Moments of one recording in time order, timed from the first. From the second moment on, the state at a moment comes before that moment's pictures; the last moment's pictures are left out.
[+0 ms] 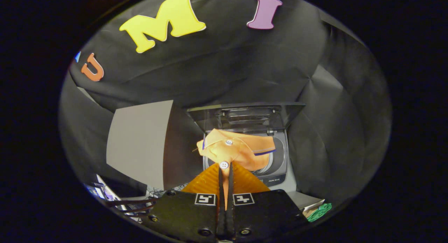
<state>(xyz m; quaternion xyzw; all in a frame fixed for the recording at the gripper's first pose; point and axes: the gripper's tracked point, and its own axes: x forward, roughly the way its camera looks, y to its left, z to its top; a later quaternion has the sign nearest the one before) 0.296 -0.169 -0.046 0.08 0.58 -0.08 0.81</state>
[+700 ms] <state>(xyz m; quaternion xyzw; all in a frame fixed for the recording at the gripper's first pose) 0.291 -0.213 -0.115 0.08 0.58 -0.08 0.81</state>
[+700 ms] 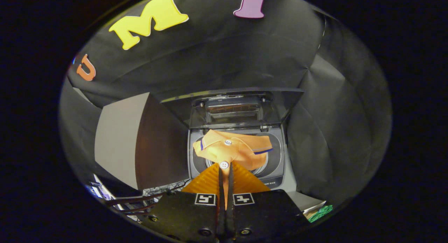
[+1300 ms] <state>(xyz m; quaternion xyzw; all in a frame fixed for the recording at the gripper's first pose) 0.313 -0.197 -0.209 0.08 0.62 -0.04 0.78</state>
